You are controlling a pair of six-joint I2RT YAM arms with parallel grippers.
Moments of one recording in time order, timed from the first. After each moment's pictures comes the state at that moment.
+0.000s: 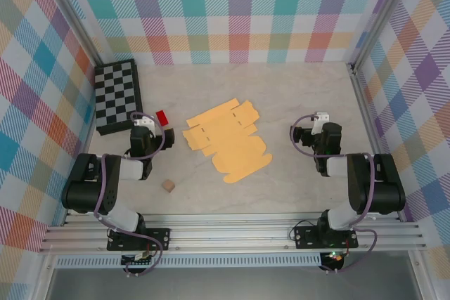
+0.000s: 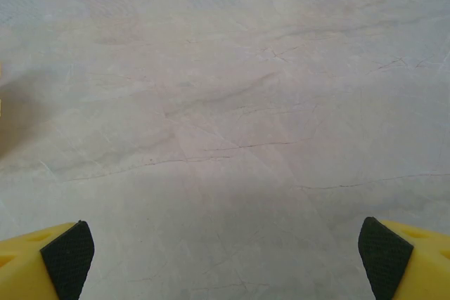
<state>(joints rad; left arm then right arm) -0.07 1.56 0.41 0.68 -0.07 -0.10 0.00 1.53 0.41 0.68 -0.14 0.06</state>
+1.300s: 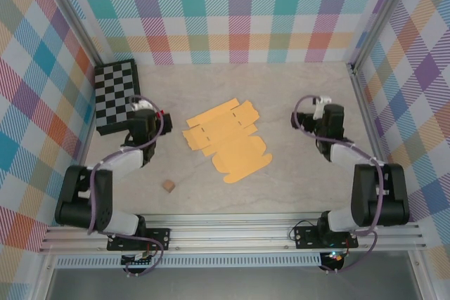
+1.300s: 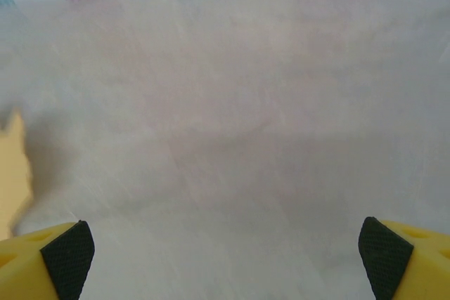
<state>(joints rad) -0.16 1.37 0.70 0.18 -0.36 -0.23 0.04 1.40 0.73 0.18 -0.10 0.09</state>
